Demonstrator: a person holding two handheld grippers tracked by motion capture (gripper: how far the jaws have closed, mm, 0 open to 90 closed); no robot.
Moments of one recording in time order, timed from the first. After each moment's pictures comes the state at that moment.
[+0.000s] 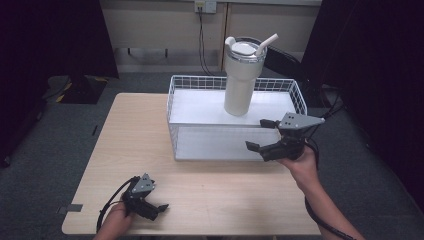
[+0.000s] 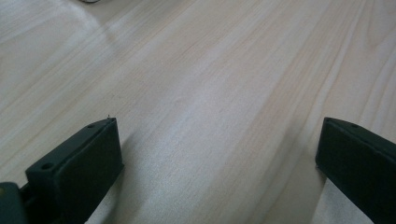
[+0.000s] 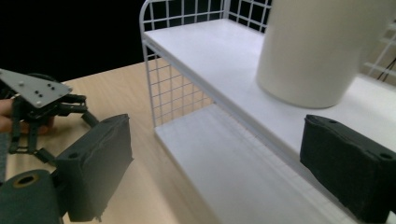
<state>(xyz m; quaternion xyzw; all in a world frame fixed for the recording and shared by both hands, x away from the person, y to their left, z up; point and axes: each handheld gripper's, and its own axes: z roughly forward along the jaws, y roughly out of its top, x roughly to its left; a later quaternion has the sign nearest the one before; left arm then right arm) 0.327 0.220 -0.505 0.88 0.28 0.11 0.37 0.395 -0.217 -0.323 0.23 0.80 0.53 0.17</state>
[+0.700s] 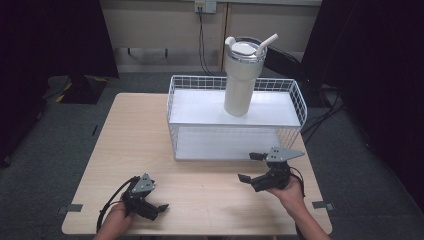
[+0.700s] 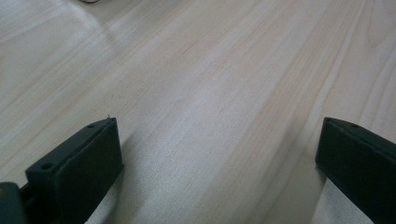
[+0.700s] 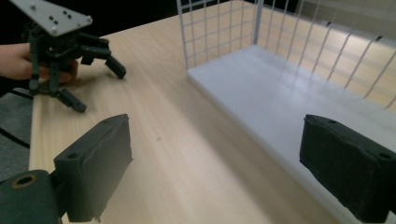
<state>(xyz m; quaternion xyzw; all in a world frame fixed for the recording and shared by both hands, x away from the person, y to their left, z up) 0.327 0.220 -0.505 0.88 0.28 0.11 0.37 0.371 -0.211 -0.429 0.24 0.81 0.53 0.10</state>
